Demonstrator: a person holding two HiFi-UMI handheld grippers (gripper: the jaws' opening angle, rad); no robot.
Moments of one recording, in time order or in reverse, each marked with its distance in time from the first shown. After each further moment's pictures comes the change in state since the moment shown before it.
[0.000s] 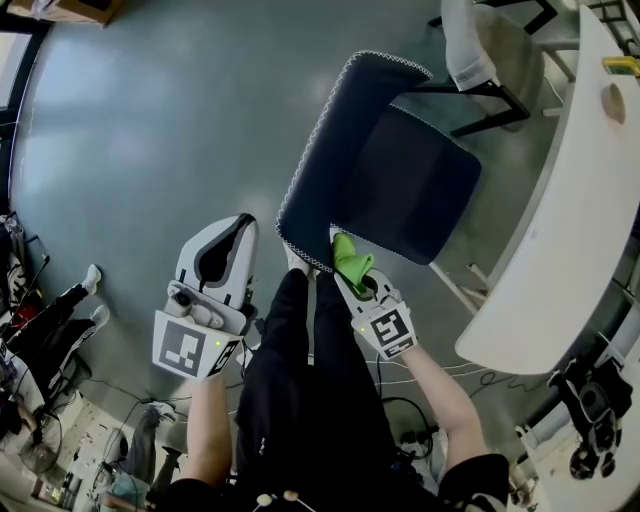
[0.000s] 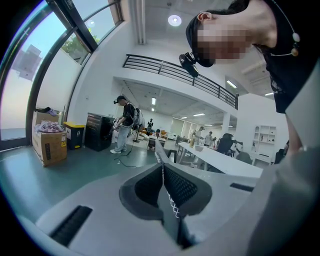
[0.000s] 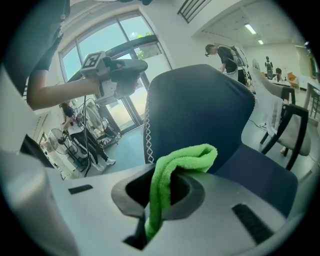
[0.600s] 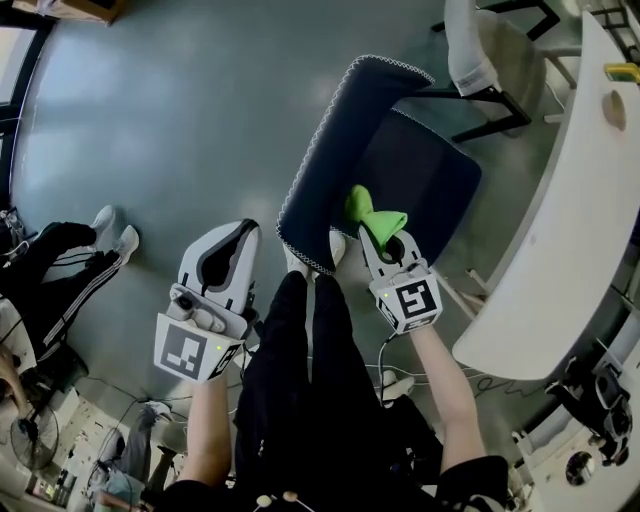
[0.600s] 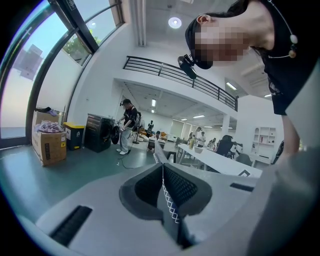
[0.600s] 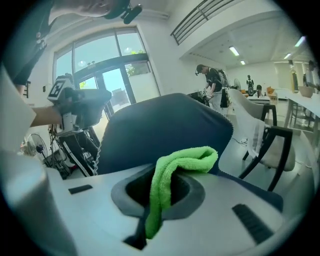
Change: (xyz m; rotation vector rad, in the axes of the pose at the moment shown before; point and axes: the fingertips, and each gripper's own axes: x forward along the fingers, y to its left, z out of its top) left arm -0.001 -0.007 -0.001 -0.005 -0.020 -0.003; right arm -0.010 -0.093 0.084 0.019 -0.211 -0.190
